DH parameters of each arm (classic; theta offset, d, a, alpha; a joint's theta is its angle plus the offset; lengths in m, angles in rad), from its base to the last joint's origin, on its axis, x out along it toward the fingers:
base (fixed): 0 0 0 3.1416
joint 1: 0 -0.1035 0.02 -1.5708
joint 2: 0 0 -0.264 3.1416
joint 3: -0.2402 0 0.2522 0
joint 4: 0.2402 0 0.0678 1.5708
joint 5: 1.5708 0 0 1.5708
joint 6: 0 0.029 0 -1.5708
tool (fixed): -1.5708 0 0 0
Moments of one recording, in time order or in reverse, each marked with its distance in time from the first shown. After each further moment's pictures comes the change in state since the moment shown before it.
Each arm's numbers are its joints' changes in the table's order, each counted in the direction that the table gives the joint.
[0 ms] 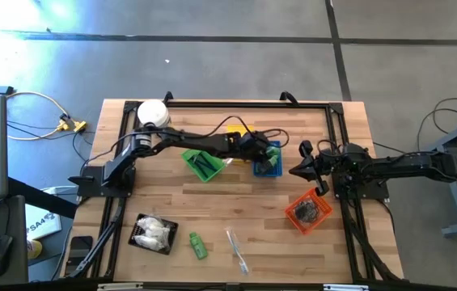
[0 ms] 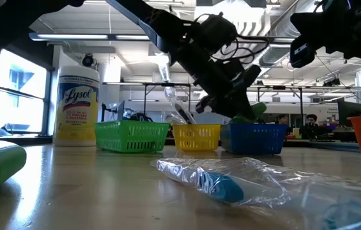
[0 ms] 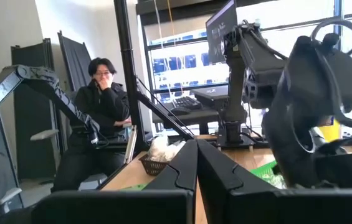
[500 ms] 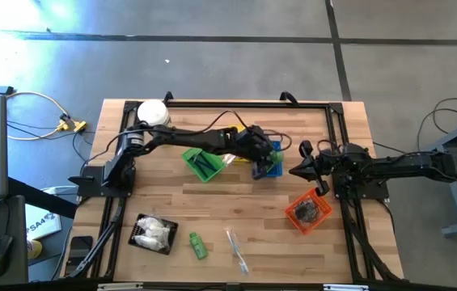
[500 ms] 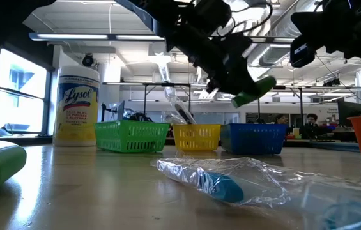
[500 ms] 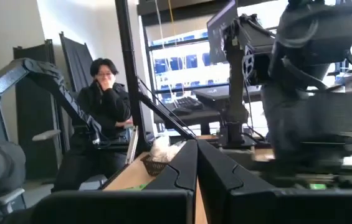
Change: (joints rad) left arm -0.001 0.087 -0.003 0.030 -0.200 0.283; right arm 0.000 0.001 0.000 0.000 0.005 0.006
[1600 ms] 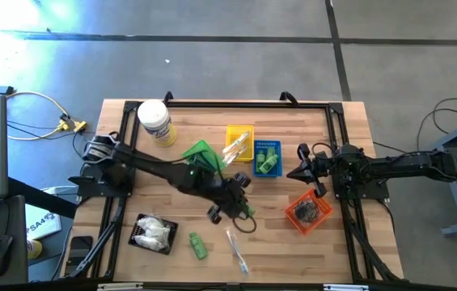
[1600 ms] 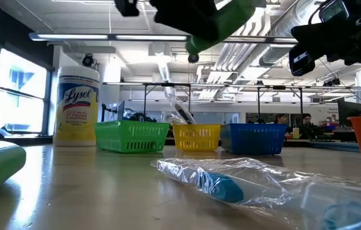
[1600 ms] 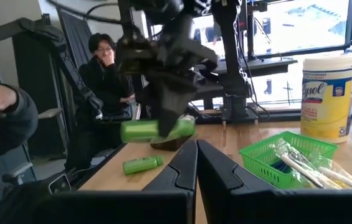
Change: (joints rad) left arm 0.373 0.312 0.182 0.294 0.195 0.726; right arm 0.000 -0.017 0.000 0.093 0.029 -0.024
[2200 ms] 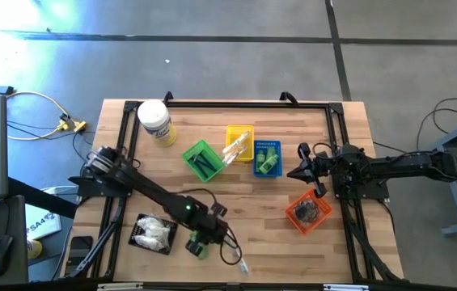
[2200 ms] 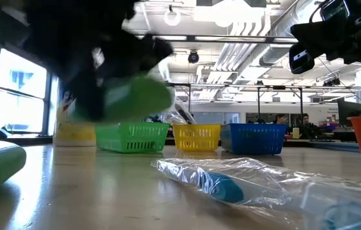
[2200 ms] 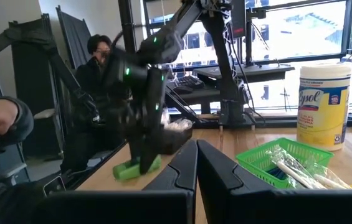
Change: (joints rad) left arm 0.224 -0.090 0.169 0.069 -0.098 -0.539; right arm 0.000 0.000 0.000 -0.016 -0.007 -0.023
